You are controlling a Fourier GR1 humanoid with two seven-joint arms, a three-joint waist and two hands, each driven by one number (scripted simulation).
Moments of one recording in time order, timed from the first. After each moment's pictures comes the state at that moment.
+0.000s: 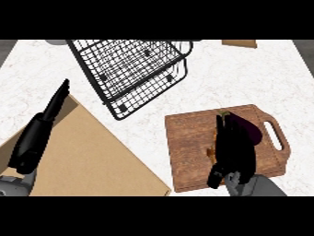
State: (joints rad) left arm -0.10 0.44 -0.22 -1.63 -0.07 0.17 -0.06; right arm -0.27 -0.31 0.64 -1.67 0.77 0.23 1.19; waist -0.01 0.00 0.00
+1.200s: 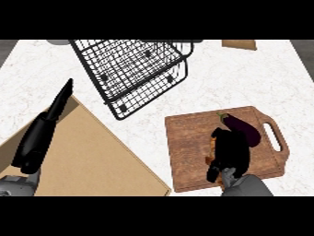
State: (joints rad) left arm -0.10 0.36 -0.17 -1.65 -0.14 0.10 -0.04; right arm -0.17 -0.14 0.47 -1.47 0.98 0.16 0.99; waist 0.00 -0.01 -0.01
